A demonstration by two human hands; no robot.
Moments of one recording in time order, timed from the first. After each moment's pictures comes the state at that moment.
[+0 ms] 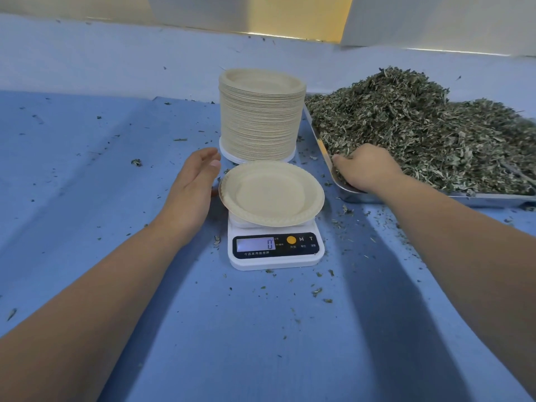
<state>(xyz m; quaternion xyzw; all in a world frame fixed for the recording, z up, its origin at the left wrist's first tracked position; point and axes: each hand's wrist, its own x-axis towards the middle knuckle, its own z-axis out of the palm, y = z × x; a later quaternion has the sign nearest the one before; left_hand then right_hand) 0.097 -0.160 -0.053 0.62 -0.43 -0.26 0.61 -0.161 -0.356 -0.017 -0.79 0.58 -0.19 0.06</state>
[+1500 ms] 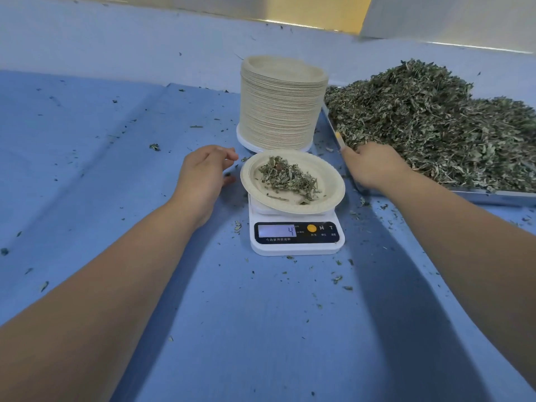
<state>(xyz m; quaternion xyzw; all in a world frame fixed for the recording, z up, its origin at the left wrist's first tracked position) 0.113 -0.170 -0.057 0.59 -0.32 -0.30 0.68 -0.142 -0.350 -0.029 -0.81 0.57 -0.13 0.04</state>
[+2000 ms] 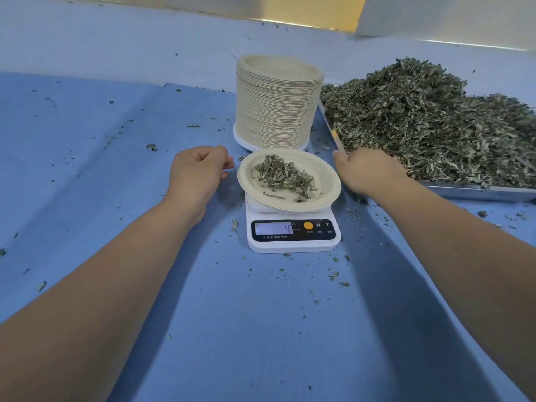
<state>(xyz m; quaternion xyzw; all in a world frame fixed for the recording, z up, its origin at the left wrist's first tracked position) 0.118 -0.171 -0.062 0.62 -0.34 -0.25 0.66 -0.140 -0.334 -0.035 -0.80 0.59 -0.08 -0.01</state>
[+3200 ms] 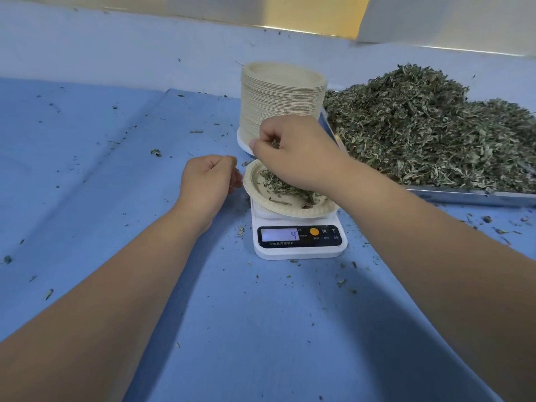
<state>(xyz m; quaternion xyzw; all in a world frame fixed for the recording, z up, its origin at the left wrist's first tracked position) 0.113 -0.171 -0.061 0.61 -0.38 -0.23 0.66 -0.042 -0.230 0.024 -0.91 0.29 -0.28 0.11</state>
